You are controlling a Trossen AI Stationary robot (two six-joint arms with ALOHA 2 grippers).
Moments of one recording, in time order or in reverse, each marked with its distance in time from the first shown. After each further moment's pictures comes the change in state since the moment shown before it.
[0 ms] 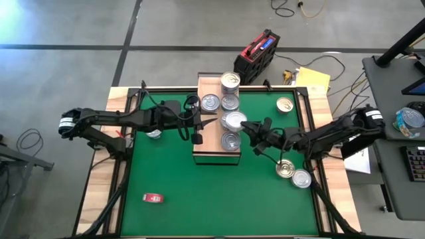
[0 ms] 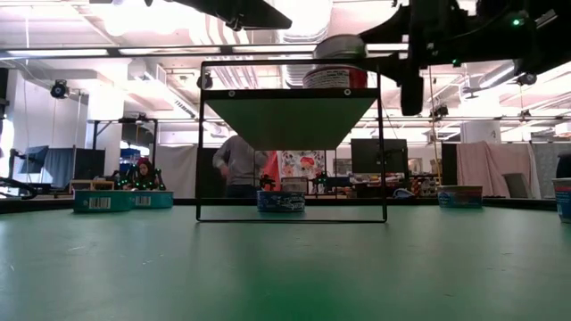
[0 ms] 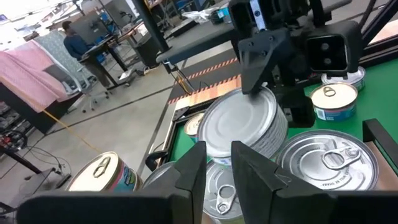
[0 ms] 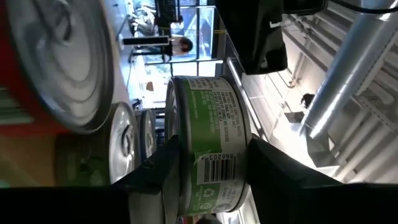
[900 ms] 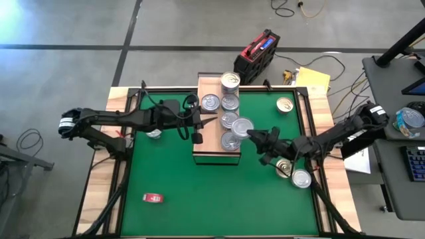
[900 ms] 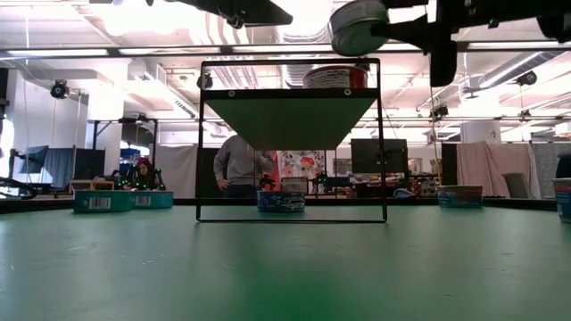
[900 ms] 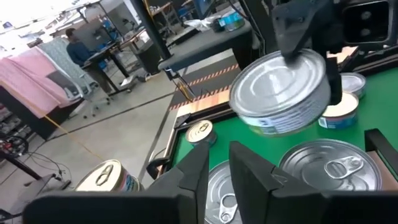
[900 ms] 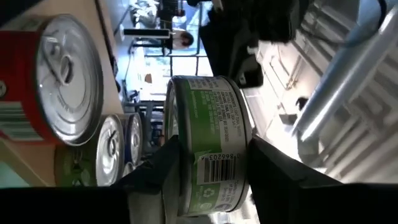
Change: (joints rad) left arm 0.000 0.000 0.000 0.031 0.011 0.004; right arm 0.238 -0.131 0.051 -0.173 0.274 -0.089
